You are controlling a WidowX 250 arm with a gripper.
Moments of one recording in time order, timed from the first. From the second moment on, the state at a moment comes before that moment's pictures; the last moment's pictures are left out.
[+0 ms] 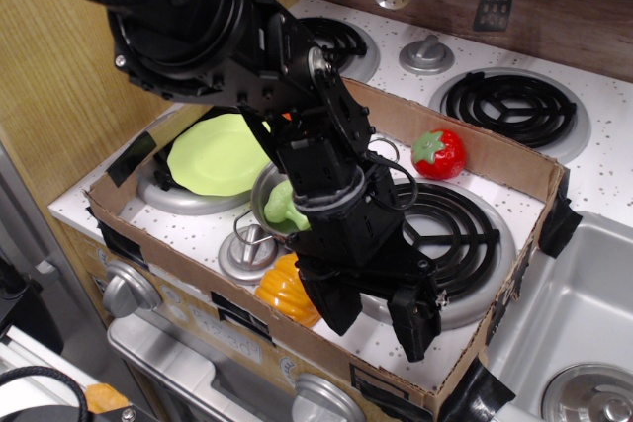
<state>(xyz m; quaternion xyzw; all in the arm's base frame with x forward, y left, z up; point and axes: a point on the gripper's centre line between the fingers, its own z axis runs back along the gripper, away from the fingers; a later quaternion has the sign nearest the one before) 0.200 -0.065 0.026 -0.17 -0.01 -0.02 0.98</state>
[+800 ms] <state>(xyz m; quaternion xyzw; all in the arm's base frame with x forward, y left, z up) 0.209 -0.039 0.050 -0.10 -0.01 -0.02 0.99</state>
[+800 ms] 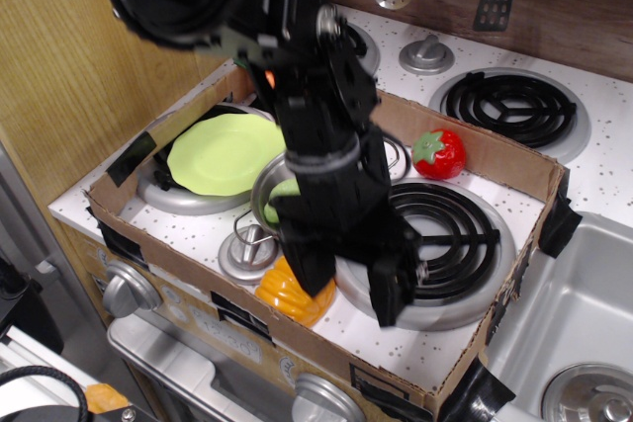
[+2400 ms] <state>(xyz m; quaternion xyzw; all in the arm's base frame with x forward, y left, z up) 0.329 0.130 0.082 0.07 -0.15 0.28 0.95</state>
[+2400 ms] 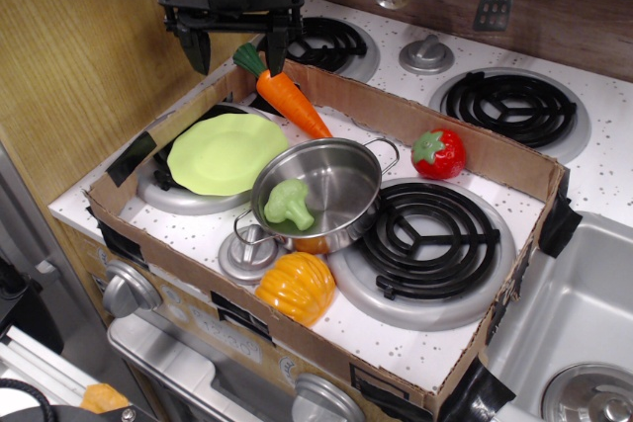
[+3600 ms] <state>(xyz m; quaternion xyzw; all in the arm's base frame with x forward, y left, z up) 0.364 0.114 0.025 0.06 -0.18 0.36 0.91</state>
